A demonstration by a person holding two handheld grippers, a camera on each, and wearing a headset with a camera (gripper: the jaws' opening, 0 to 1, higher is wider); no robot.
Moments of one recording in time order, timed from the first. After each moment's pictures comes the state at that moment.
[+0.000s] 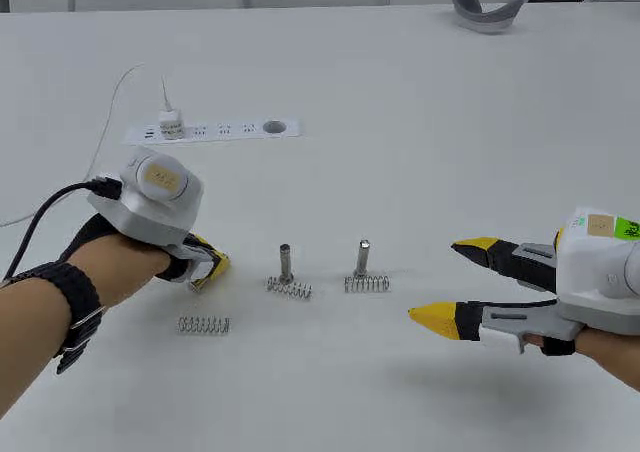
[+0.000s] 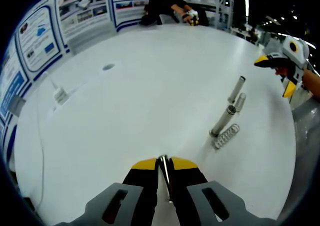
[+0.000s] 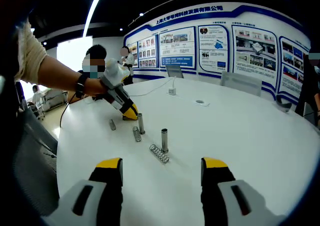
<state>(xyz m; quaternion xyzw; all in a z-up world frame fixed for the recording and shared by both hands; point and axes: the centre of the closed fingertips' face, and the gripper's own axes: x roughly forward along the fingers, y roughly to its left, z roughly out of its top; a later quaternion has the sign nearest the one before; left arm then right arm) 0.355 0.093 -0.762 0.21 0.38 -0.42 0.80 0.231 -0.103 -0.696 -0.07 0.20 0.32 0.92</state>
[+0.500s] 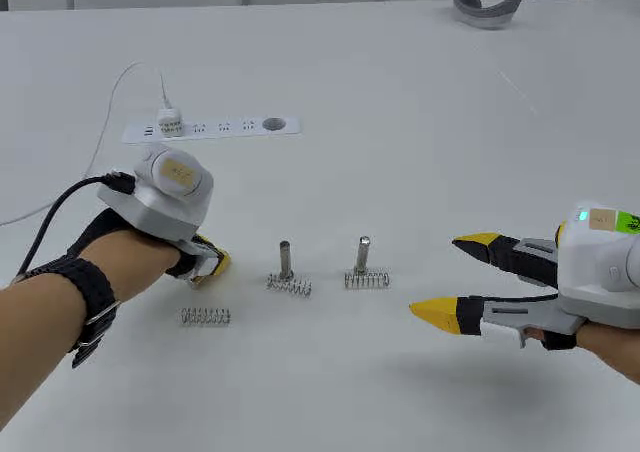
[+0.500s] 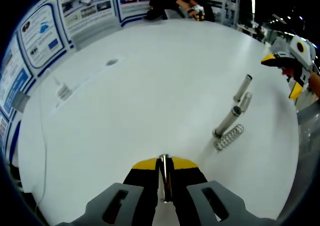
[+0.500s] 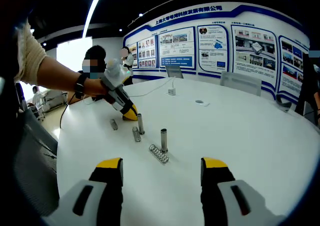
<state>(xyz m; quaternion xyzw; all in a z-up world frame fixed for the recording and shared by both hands) 0.354 0.094 -0.765 0.22 0.39 -0.39 0.80 0.230 -0.104 -0.696 -0.06 0.20 0.32 0.92</state>
